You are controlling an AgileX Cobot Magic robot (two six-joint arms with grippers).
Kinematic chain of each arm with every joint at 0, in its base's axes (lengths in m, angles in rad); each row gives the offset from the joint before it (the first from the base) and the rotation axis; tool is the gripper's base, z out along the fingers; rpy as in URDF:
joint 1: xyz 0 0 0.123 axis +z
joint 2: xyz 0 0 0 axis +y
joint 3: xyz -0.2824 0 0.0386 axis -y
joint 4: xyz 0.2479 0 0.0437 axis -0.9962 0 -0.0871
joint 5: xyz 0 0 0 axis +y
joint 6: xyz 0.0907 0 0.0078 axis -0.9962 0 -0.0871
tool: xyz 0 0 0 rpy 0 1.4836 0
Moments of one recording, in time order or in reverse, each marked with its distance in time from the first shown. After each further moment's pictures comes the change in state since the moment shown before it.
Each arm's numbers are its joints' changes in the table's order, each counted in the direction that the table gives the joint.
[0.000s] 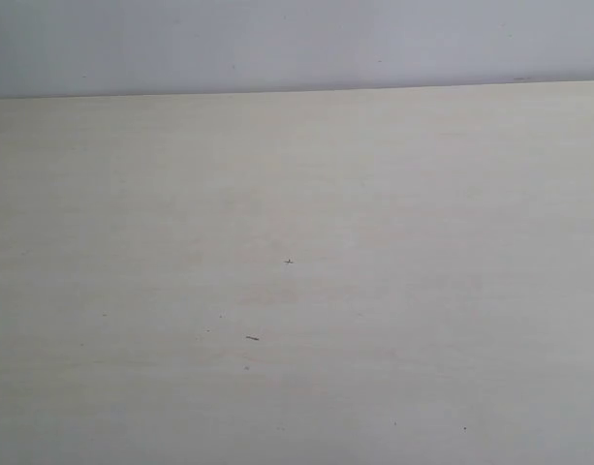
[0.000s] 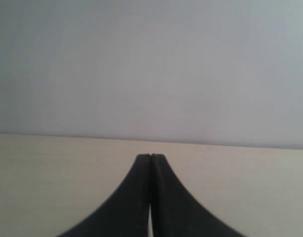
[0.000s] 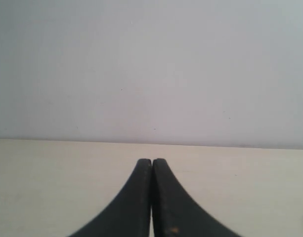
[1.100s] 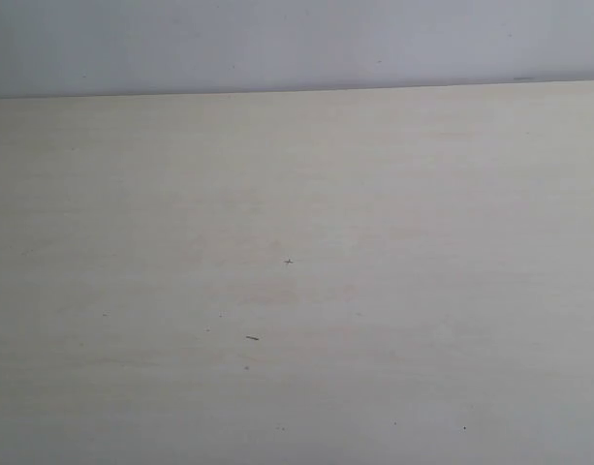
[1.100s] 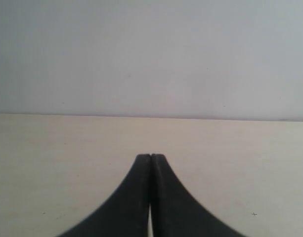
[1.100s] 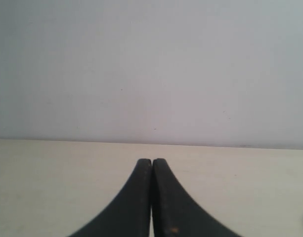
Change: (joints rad) left arm 0.000 0.000 0.000 0.450 0.083 -0.486; right arm 0.000 0.000 0.000 0.000 0.000 0.000
